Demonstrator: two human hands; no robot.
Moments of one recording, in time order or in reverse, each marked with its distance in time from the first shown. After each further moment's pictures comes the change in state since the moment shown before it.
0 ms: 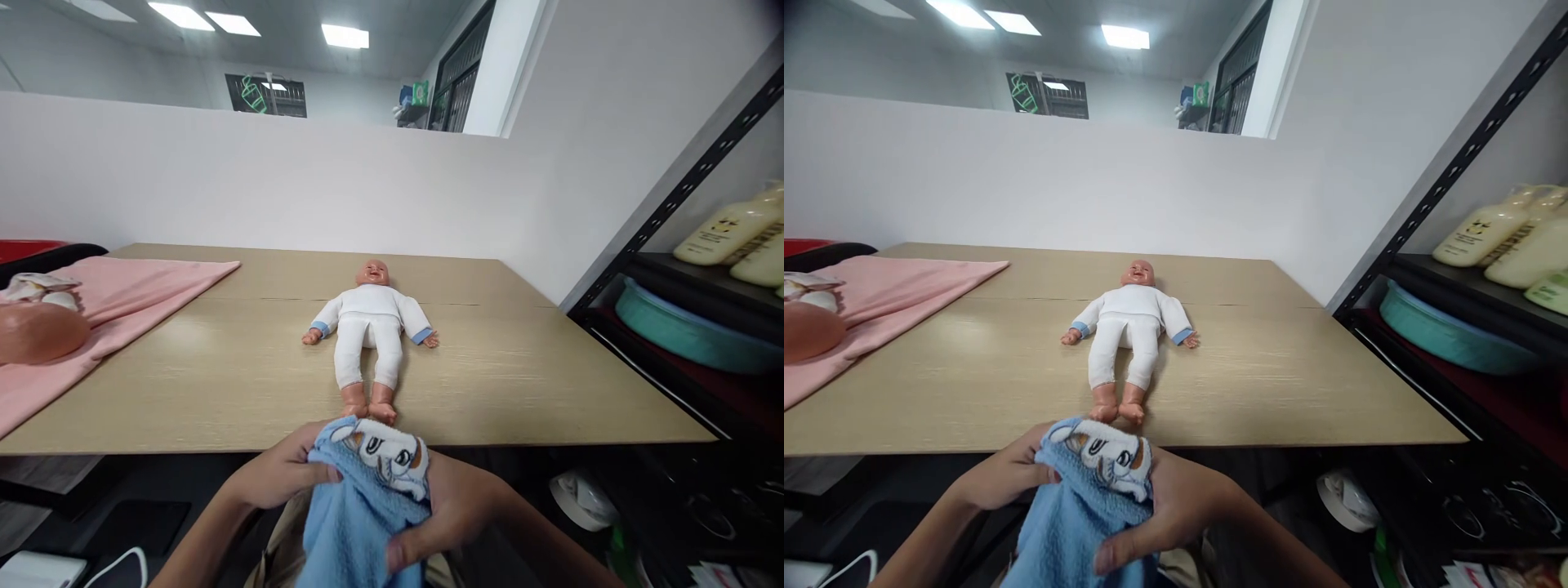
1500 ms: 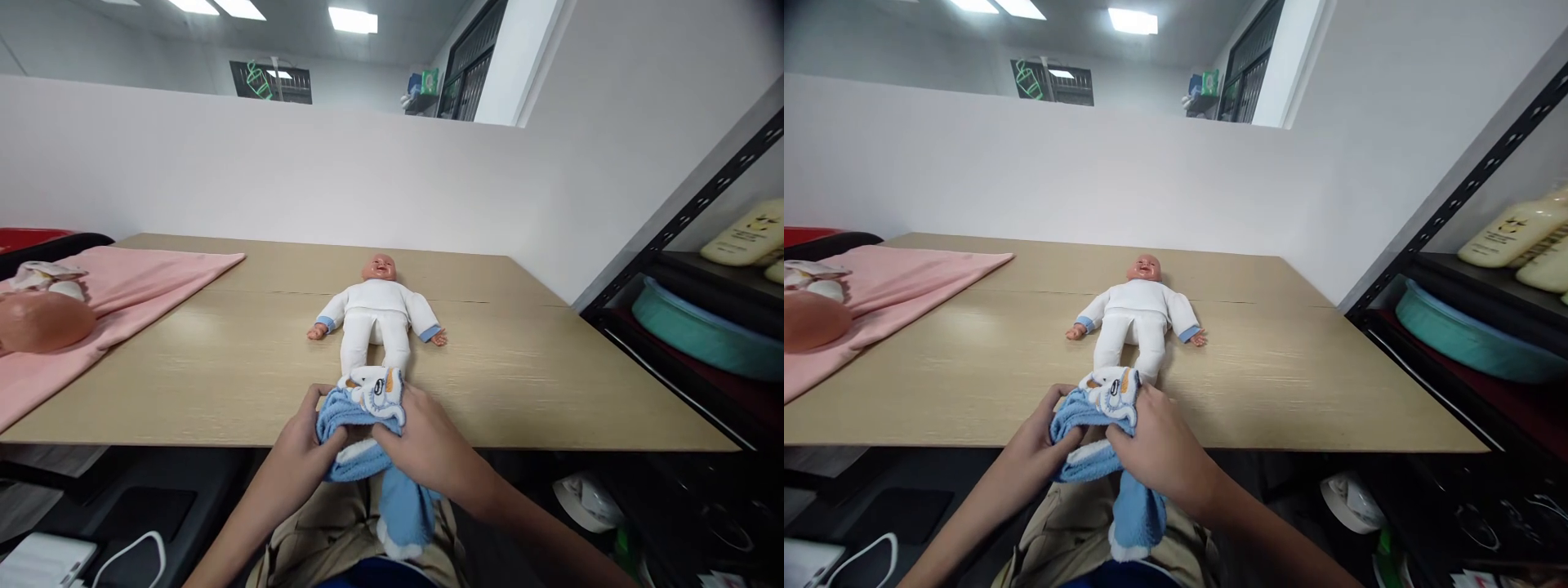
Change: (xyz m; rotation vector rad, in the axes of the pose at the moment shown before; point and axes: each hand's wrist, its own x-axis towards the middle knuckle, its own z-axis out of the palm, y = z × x) left_hand 0.004 -0.005 0.020 0.312 0.594 -0.192; right_hand 0.045 -0.004 0.000 -0.724 0.634 0.165
